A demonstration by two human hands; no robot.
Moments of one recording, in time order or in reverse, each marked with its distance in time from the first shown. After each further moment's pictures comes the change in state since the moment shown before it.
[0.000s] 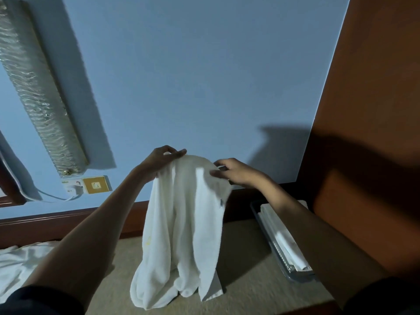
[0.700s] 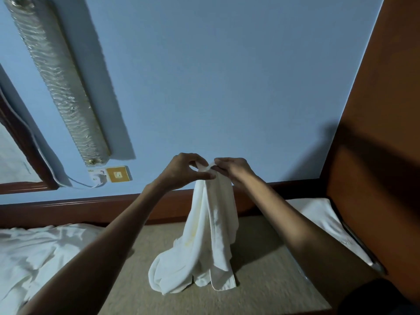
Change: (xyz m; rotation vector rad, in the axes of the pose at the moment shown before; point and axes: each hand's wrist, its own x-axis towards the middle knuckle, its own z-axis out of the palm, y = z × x) left_hand -0.043 -0.018 0.030 0.324 -0.045 0.380; right_hand 0.041 0.008 0.055 0.817 0.253 0.190
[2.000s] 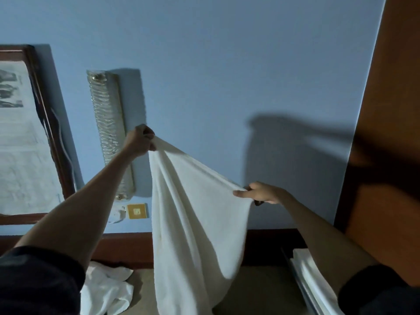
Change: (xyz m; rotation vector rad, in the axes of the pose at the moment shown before) left_hand 0.040 -0.007 -0.247 0.025 0.594 -0.133; right_hand -0.006 -0.086 -0.022 -1.065 -0.326 -0.186
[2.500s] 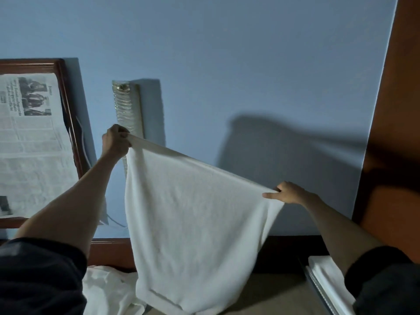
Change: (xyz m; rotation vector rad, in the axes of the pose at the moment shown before) left_hand -0.001 -0.045 -0.098 0.085 0.324 -0.066; right_hand 0.009 0.023 -0.017 -0.450 0.283 0.150
